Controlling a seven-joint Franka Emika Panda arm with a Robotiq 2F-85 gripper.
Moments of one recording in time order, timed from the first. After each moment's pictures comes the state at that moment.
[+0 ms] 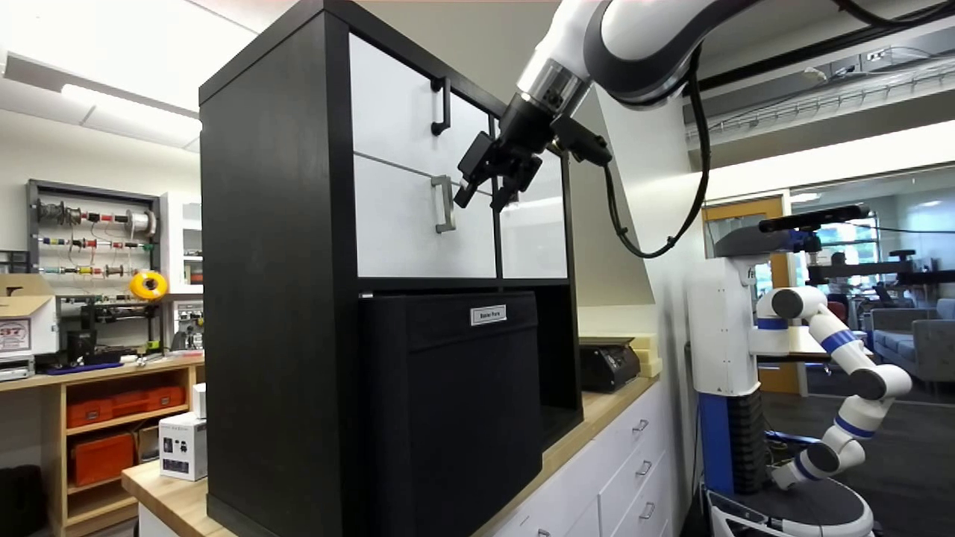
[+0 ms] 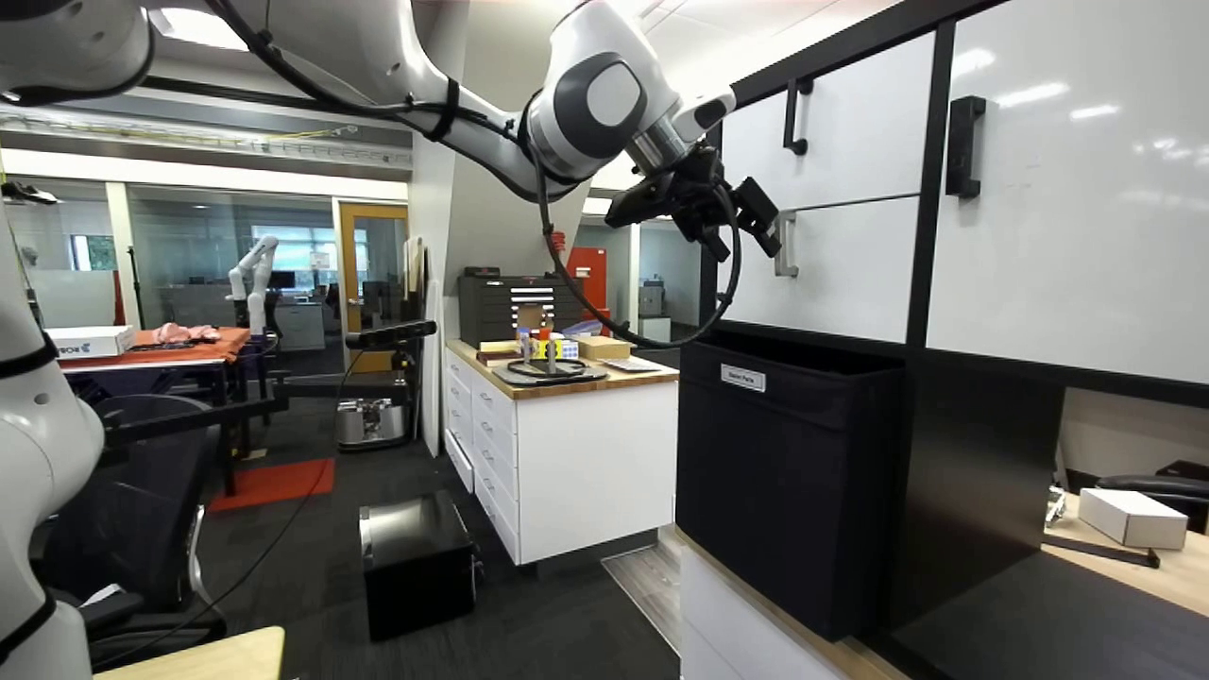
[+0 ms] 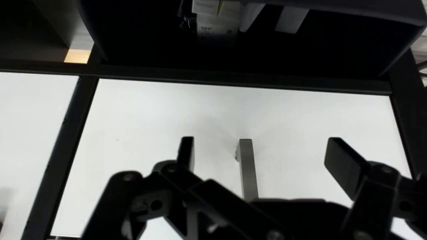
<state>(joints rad) -0.03 -0.04 0.07 -1.89 -0.20 2.65 0.18</state>
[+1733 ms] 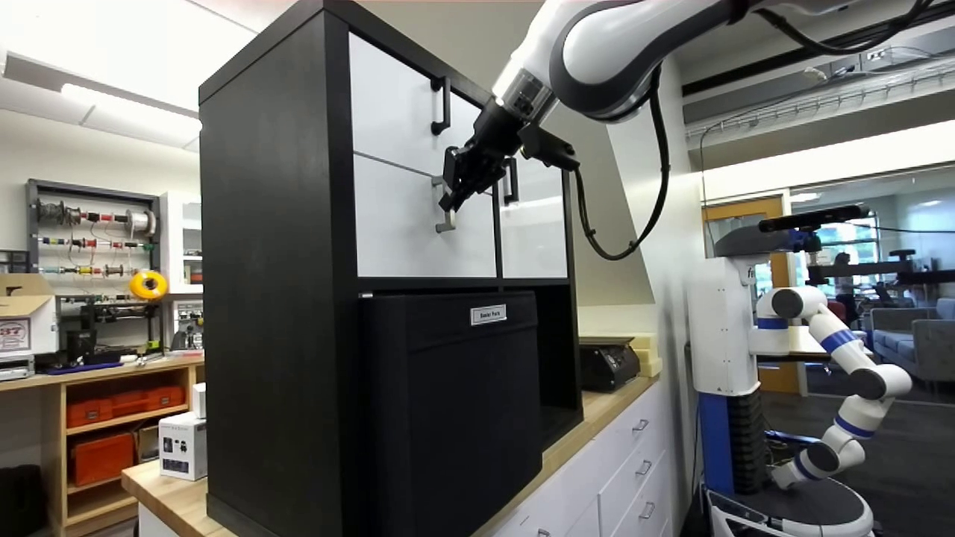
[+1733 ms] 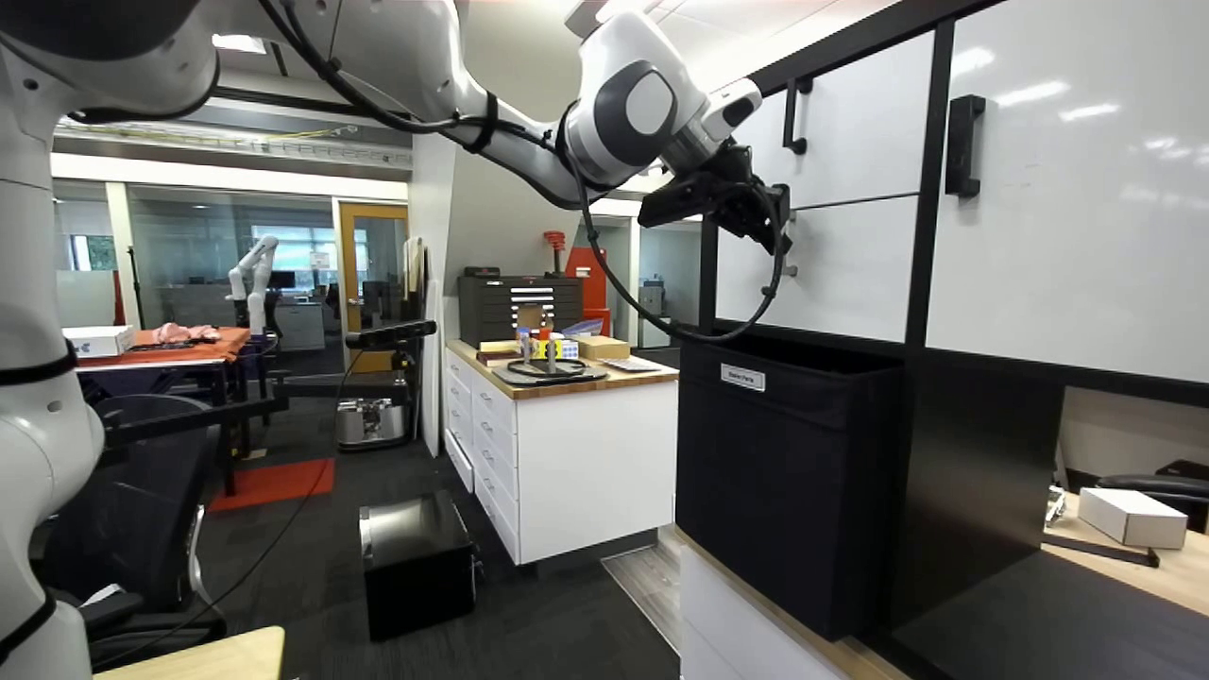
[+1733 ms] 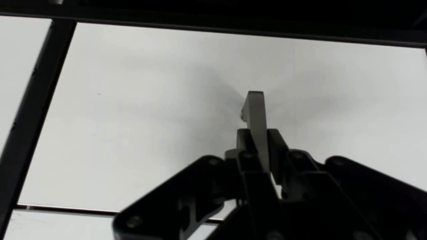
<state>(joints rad) -0.03 0.08 0.07 -1.74 -0.23 2.72 0.18</state>
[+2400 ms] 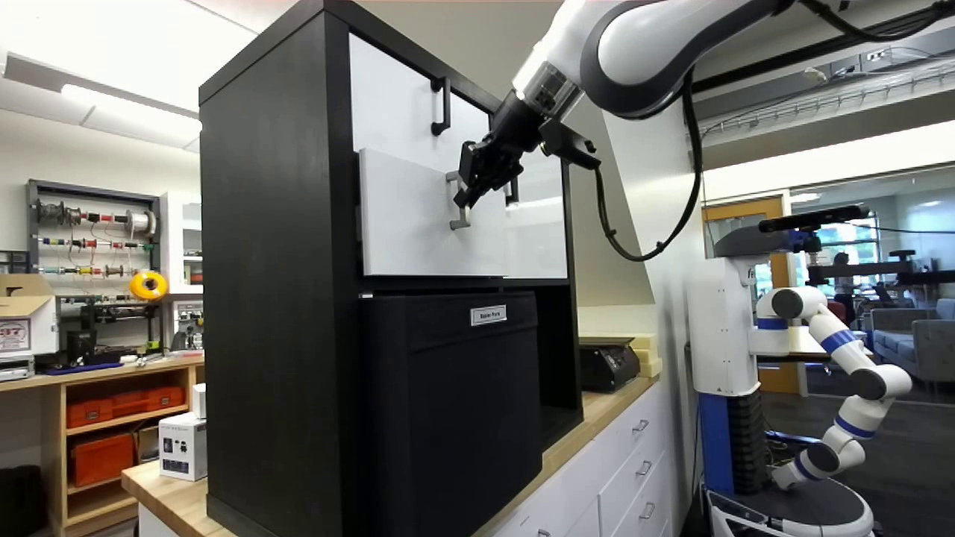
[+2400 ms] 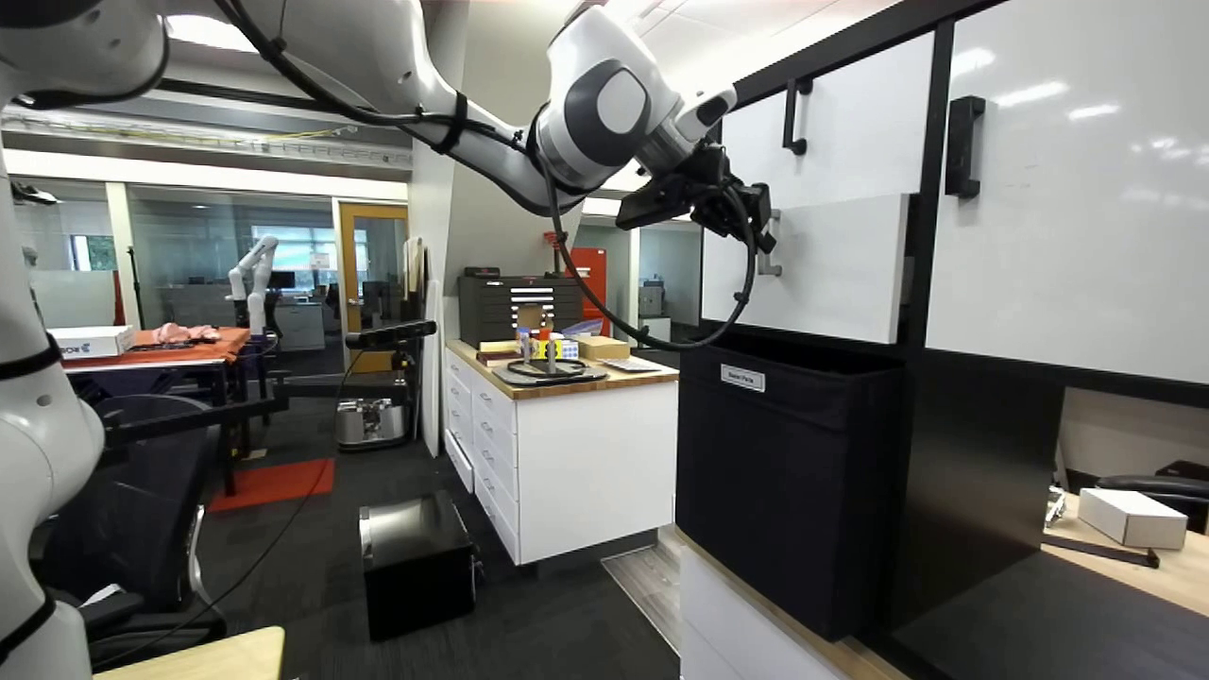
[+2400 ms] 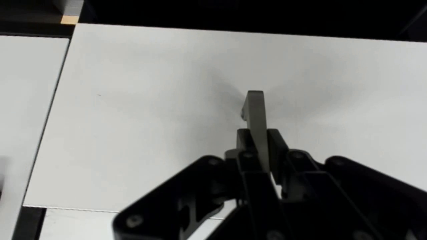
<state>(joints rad) -0.03 -0.02 0.07 -1.89 -0.27 2.79 0.25</state>
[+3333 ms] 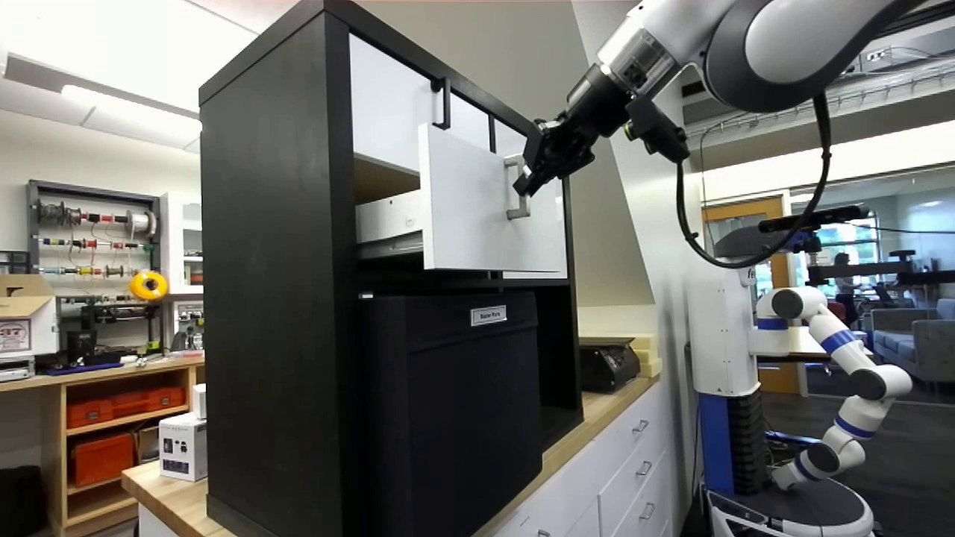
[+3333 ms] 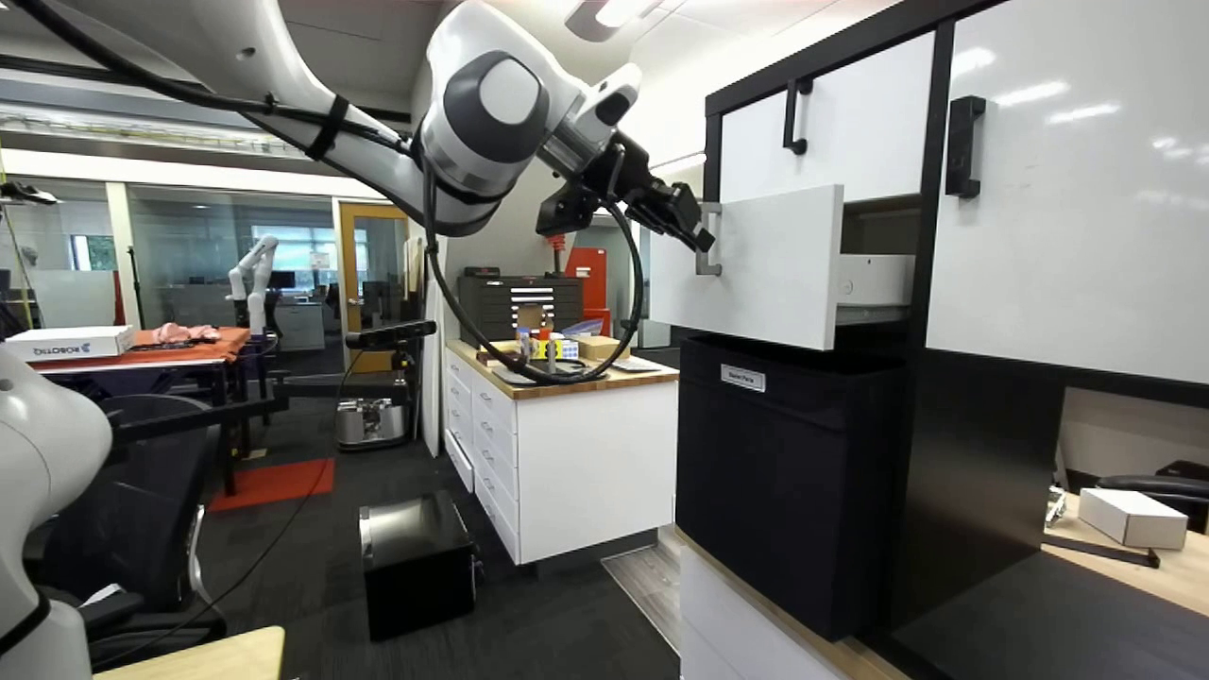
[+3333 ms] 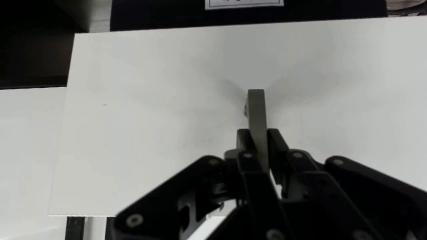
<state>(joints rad) -0.08 -0.36 0.10 -2.29 -0.40 2.92 0.50</state>
